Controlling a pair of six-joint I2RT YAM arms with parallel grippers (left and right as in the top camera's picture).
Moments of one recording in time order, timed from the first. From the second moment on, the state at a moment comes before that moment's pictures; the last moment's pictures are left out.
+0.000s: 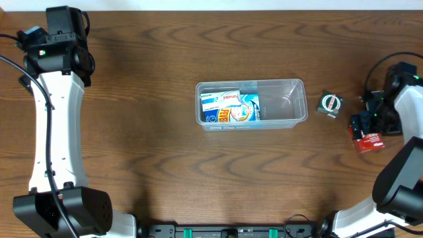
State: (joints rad) left arm 0.14 1.66 1.70 -1.15 -0.68 -0.54; right arm -0.41 1.80 1.30 -1.09 0.19 -0.41
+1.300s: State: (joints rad) left arm 0.14 1.66 1.70 -1.15 -0.68 -0.54; right arm -0.35 1.85 1.21 -0.89 0.20 -0.62
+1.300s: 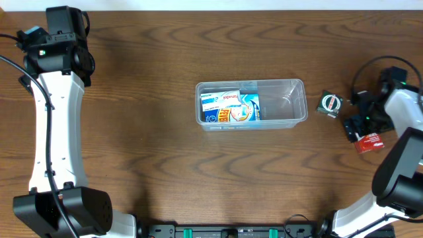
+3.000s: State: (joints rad) left arm 0.14 1.66 1.70 -1.15 -0.68 -0.54; right arm -0.10 1.99 1.27 -0.63 0.18 0.36
